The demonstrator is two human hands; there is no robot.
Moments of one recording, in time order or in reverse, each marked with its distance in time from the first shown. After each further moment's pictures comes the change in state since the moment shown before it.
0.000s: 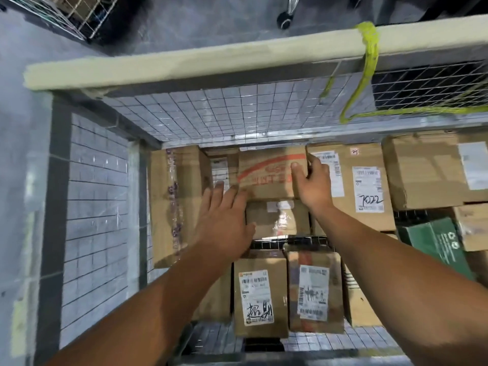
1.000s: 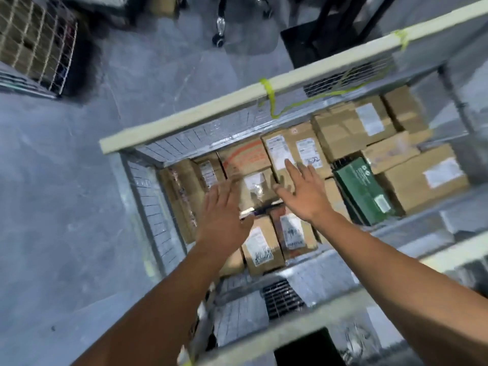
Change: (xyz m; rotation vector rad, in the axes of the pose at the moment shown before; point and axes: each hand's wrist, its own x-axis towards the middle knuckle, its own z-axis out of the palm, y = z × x) left_hand -0.123 0.015 -0.105 -0.031 -0.043 0.163; right_hand -0.209 -0.098 -0.119 -0.510 -0.138 0.048
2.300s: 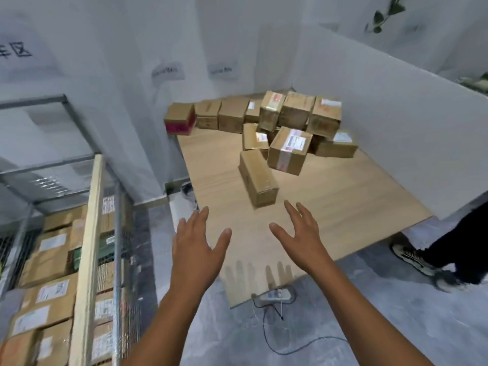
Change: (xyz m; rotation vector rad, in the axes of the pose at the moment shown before) left_hand -0.660 0.204 0.053 0.002 -0.222 1.306; right_hand -0.922 -0.005 0.194 0.918 1.250 1.058
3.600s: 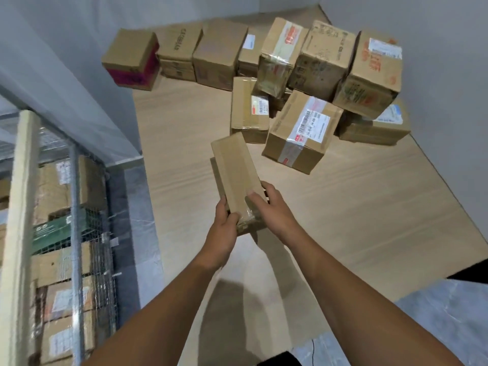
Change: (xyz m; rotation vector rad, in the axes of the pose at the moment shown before) left_hand 0.253 0.011 0.220 -0.670 -0.358 -0.449; right_hand 0.307 0.062 0.047 0.291 -0.284 0.264
